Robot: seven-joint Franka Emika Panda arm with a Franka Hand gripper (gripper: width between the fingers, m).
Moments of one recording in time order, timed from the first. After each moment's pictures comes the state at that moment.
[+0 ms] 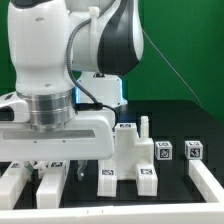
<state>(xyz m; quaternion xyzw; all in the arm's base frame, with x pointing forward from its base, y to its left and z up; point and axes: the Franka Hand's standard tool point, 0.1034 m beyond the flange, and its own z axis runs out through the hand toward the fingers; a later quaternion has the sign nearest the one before) 0.547 -0.103 0.015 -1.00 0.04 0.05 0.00</state>
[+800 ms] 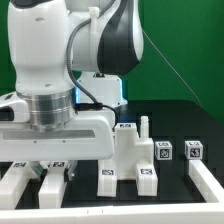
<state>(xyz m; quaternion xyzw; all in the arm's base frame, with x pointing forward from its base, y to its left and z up) 0.547 -0.103 0.015 -1.00 0.04 0.05 0.00</state>
